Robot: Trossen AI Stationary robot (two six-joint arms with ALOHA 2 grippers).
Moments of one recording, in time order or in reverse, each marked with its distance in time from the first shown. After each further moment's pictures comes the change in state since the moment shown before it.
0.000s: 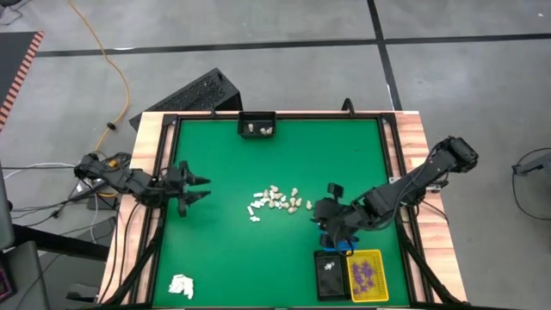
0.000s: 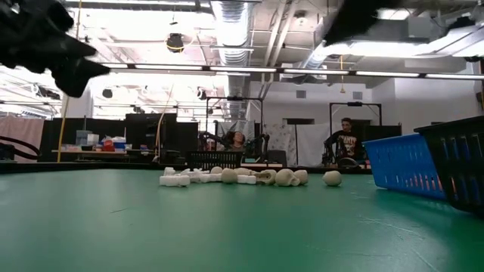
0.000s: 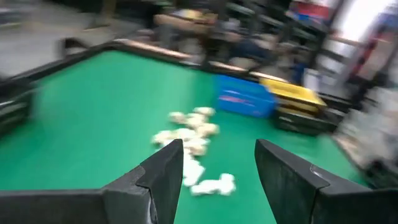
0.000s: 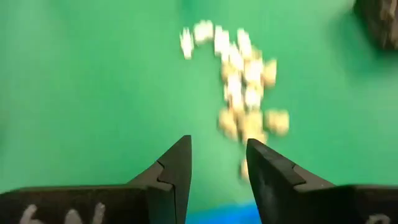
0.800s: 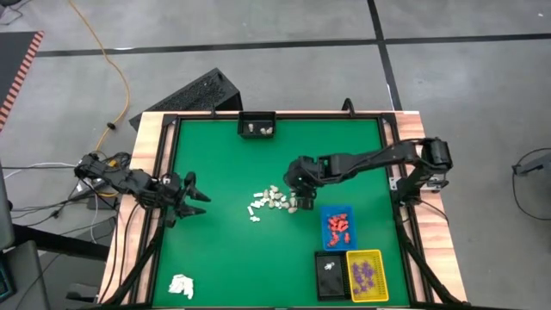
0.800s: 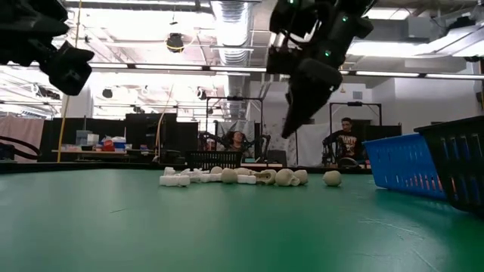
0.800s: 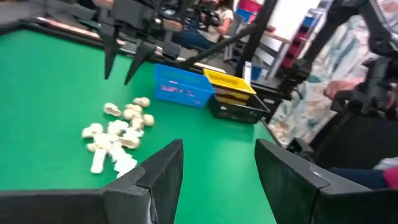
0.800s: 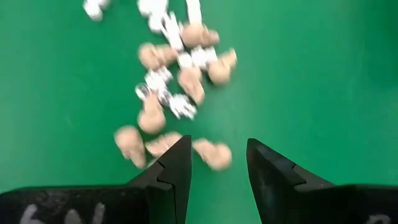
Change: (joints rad) left arm 0.000 0.001 -0.008 0.044 0.274 -0.083; right arm -0.521 0.230 0.000 0.109 -0.451 -0.468
